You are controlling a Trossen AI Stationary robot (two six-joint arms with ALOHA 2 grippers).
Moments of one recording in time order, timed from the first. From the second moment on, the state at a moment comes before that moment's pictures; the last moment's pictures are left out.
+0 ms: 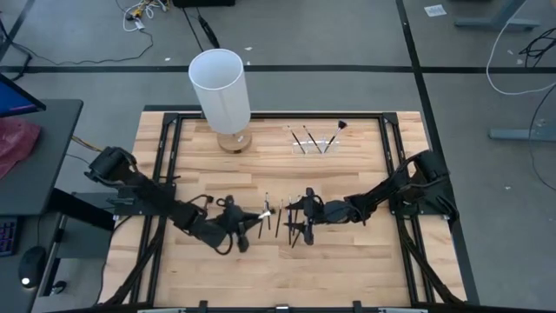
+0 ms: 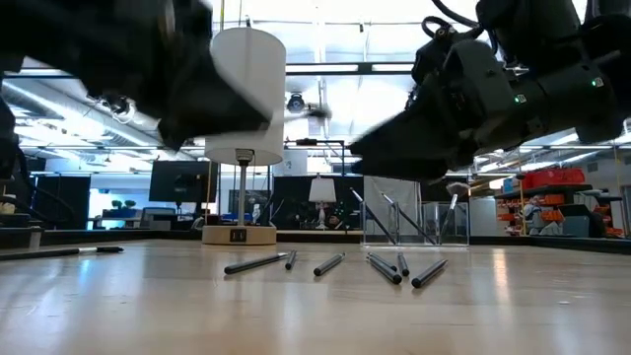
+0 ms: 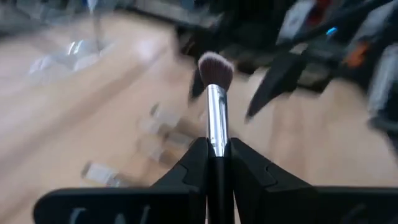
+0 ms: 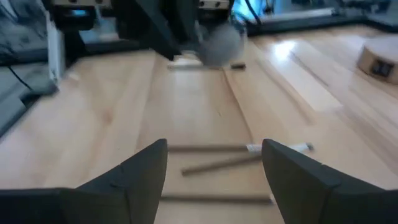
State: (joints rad) left arm -0.54 1.58 0.59 0.57 -0.80 -0.53; right arm 0.33 1.84 0.59 0.99 0.32 0.19
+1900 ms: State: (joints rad) left arm -0.48 1.58 0.64 0.67 -0.70 -0.26; right arm 0.36 1.99 0.72 1.38 0.38 -0.04
